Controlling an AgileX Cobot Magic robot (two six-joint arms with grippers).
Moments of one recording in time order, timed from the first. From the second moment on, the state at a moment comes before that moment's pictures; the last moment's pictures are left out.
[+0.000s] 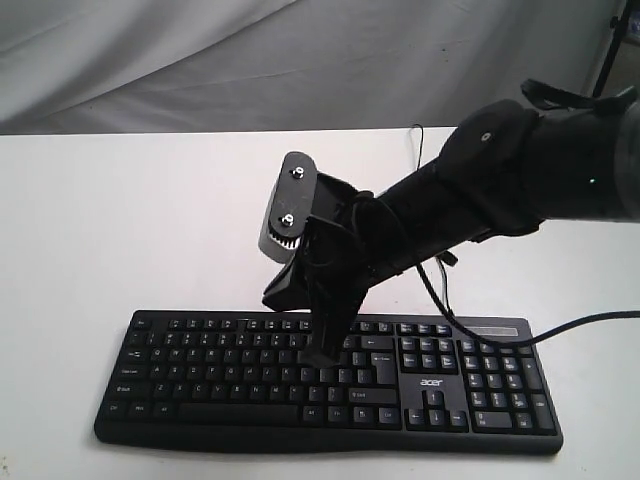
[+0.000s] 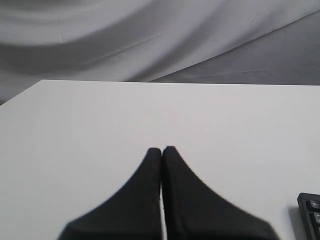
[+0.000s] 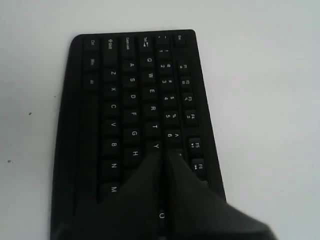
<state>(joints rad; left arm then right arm) 0.03 0.00 -0.01 0.06 0.27 -0.02 0.47 1.79 -1.09 0.99 0.61 -1.59</state>
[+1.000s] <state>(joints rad) 0.03 0.00 -0.01 0.06 0.27 -0.02 0.47 1.96 -1.09 1.07 0.54 -1.73</state>
